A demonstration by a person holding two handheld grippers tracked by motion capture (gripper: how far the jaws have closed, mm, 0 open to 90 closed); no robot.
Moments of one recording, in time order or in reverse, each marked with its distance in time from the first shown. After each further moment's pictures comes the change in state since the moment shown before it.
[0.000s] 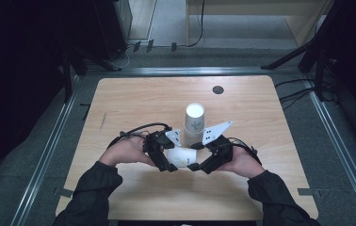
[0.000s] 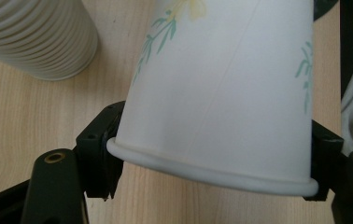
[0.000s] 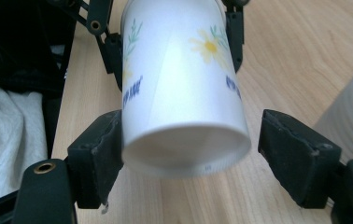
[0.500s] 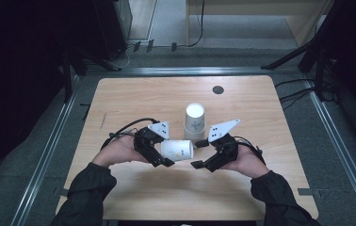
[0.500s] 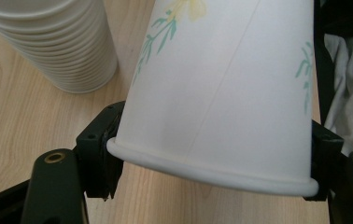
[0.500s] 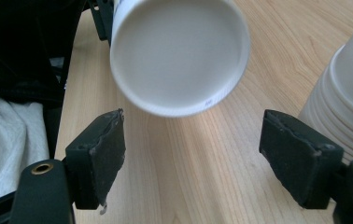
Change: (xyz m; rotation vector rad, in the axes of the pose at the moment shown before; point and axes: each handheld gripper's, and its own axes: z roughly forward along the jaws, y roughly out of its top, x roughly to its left) left arm 0.005 -0.020 -0.027 -0.163 0.010 -0.037; right arm -0.002 -0.003 -0.016 -0.049 -0.026 0.025
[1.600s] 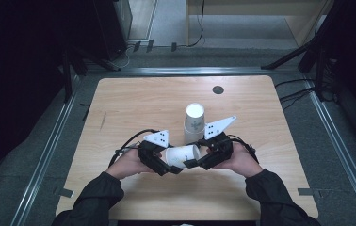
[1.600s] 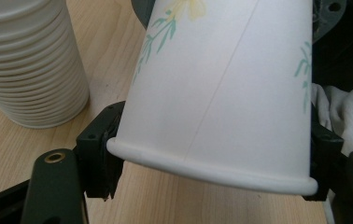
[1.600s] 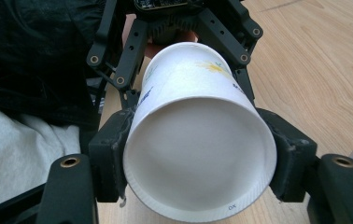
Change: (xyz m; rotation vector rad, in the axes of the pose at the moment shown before) left arm -0.011 -0.027 0.031 -0.281 -0.054 -0.063; right arm 0.002 0.012 0.008 -0.075 0.139 0.022
